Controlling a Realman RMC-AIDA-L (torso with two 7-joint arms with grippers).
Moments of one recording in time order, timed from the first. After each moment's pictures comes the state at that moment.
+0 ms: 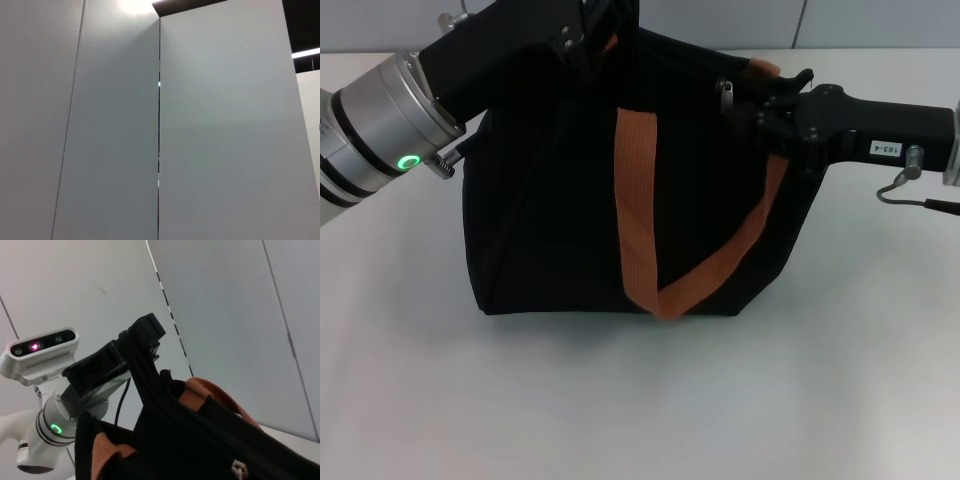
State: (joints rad) left arm -0.75 -2.08 0.57 0.25 1.49 1.73 -0.89; right arm 0.50 2.08 -0.98 -0.85 -1.66 -1.49 1.66
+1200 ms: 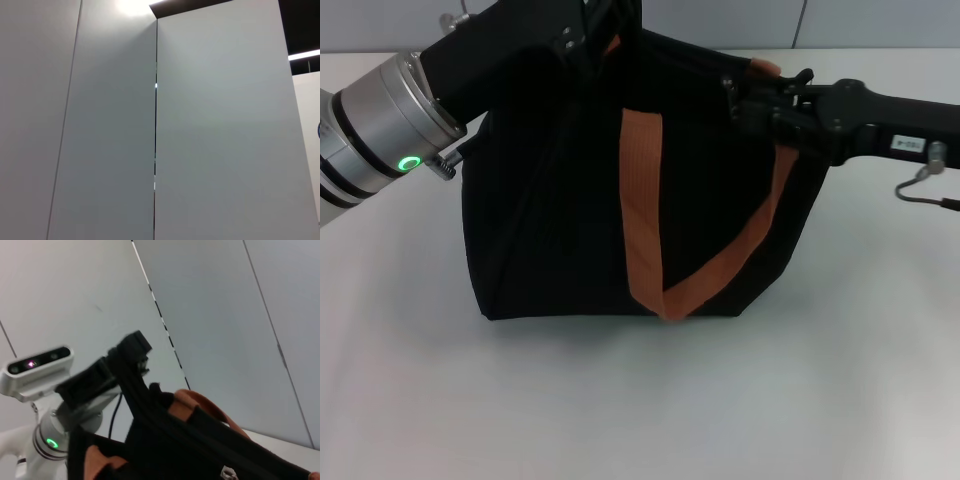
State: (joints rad) left arm -0.75 -2.08 0.58 0.24 1.49 1.74 -0.89; right arm 0.52 2.08 -0.89 -0.81 -1.68 -1.53 1.65
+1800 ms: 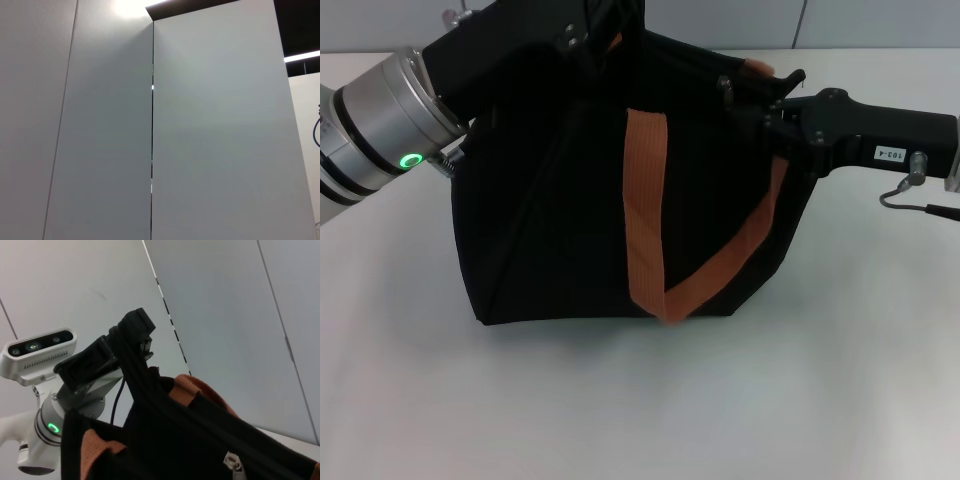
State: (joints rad) left arm -0.76 -2.08 0.58 0.24 1.49 1.74 -0.89; right arm 0.53 2.08 -0.90 -0.77 -1.68 -1.52 1.59
